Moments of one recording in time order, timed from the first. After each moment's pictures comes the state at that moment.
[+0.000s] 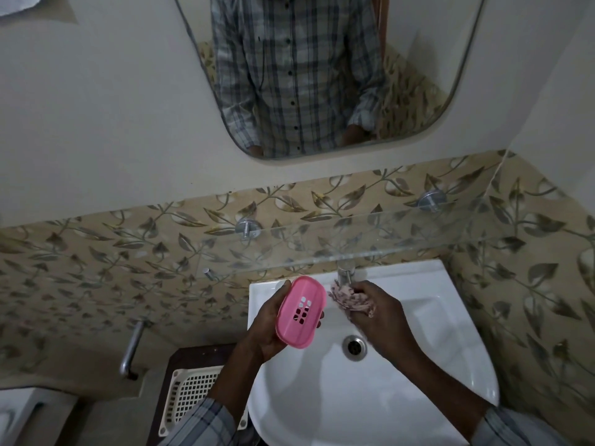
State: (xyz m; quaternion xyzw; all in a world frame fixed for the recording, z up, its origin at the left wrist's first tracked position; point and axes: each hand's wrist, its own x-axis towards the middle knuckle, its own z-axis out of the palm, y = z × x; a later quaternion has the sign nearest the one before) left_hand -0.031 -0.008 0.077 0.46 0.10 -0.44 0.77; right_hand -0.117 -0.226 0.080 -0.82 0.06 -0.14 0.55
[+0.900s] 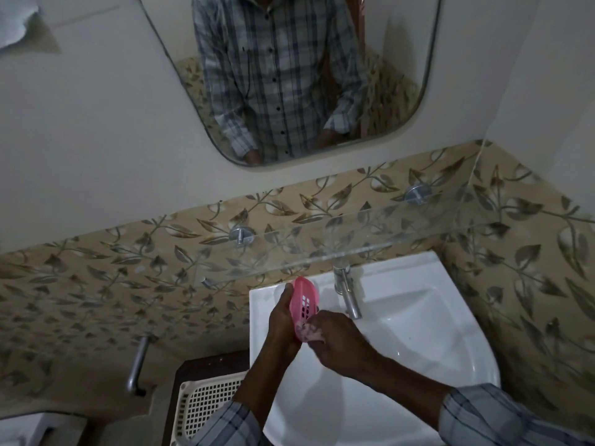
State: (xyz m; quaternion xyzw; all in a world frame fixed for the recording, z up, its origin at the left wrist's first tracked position) left_hand -0.049 -0.050 0.090 0.52 0.23 -0.29 0.77; right_hand -0.126 -0.163 0.079 -0.89 -0.09 -0.10 0.43
